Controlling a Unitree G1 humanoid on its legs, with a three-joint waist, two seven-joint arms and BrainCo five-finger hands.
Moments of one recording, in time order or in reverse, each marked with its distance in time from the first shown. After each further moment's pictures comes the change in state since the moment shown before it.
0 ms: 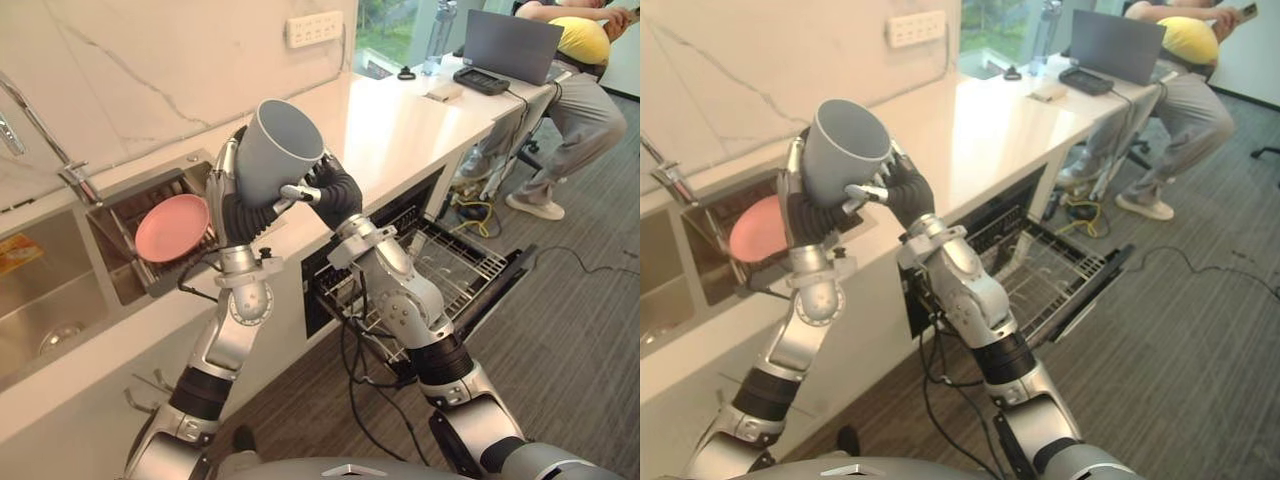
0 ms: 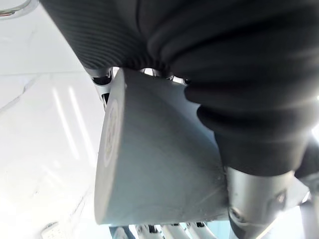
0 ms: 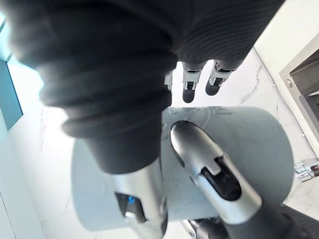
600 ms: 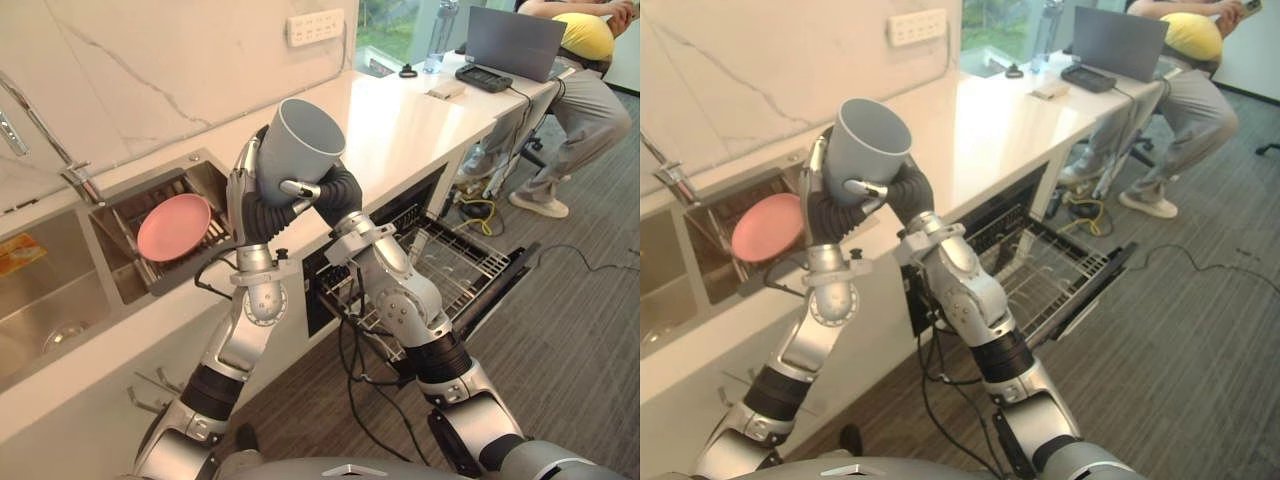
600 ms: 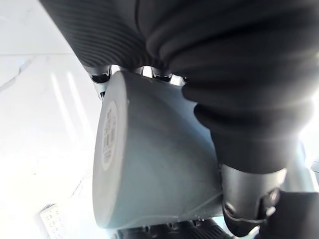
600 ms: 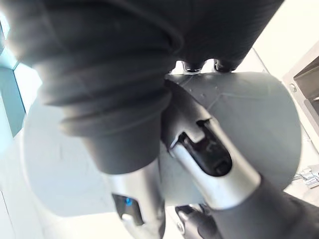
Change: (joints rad) left arm -0.028 -0.036 -0.058 0.000 0.010 0.049 -0.020; right arm -0.015 0.002 0.031 0.000 -0.002 -0.021 -0.073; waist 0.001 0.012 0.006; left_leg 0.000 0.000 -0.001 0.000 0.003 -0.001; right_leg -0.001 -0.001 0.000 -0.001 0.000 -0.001
